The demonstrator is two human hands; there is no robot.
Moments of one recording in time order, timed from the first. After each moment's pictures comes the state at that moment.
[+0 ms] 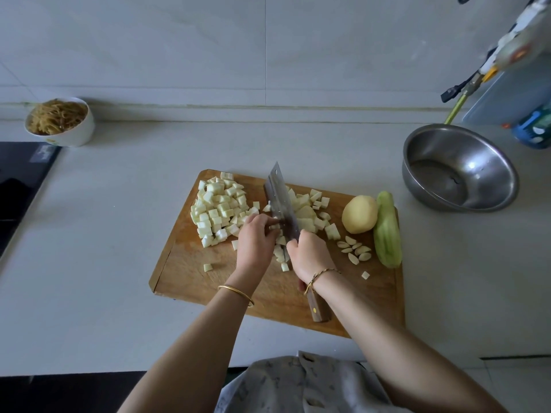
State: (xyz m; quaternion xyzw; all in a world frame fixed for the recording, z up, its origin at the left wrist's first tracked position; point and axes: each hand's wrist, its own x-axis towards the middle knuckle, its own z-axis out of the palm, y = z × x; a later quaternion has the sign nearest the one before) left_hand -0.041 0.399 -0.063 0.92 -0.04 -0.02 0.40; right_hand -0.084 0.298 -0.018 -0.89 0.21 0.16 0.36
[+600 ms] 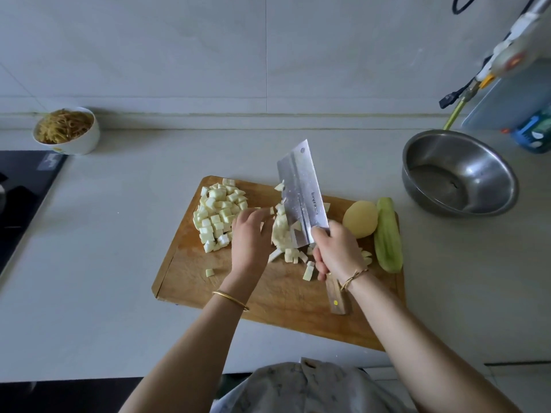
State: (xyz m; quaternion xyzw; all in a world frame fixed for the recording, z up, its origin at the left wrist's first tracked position) left_hand -0.035 0.406 -0.056 0.90 -0.04 0.04 0.43; right_hand -0.089 0.264 0.002 -0.80 0.24 0.08 0.55
